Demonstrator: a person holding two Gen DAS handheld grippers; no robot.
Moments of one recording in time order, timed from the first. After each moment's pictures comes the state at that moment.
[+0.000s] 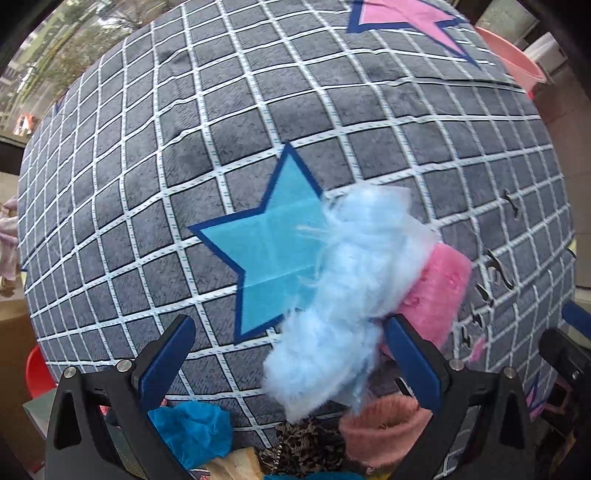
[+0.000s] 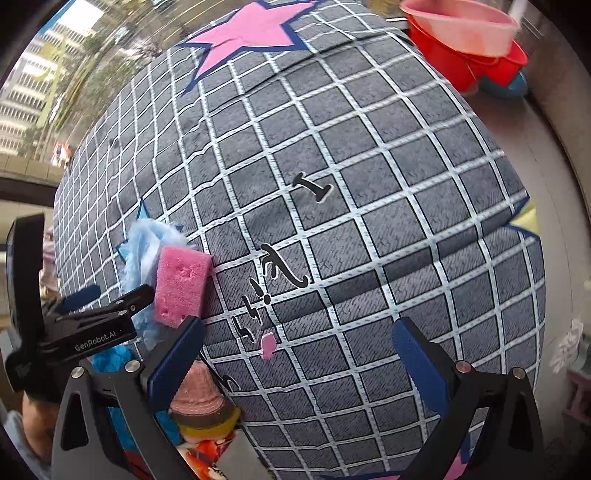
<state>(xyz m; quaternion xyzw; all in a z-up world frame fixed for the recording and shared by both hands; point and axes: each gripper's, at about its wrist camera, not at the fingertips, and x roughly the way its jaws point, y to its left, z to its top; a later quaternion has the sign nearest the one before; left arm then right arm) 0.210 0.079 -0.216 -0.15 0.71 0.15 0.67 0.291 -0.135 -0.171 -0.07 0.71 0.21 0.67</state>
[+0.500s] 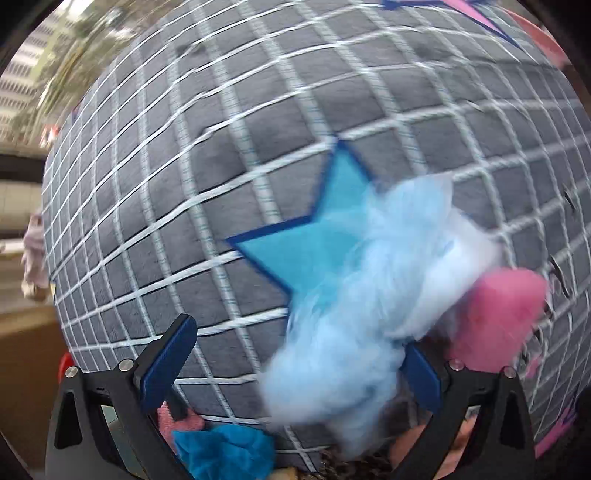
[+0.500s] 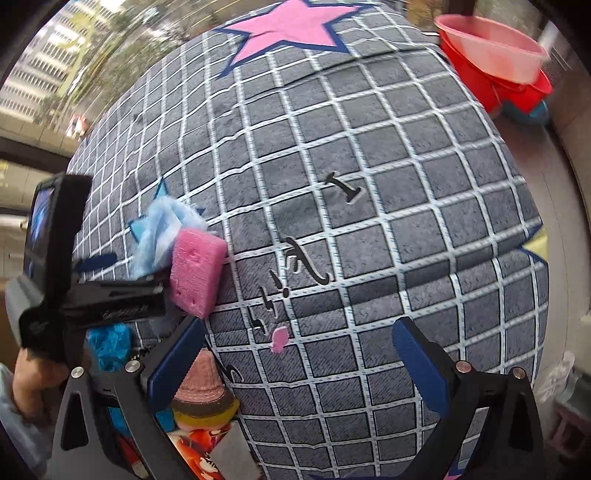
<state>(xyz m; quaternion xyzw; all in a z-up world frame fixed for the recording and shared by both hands) 0.238 0.086 -0.270 -0.10 0.73 0.21 0.64 0.281 -0.110 -0.171 -0.12 0.70 0.26 0.66</state>
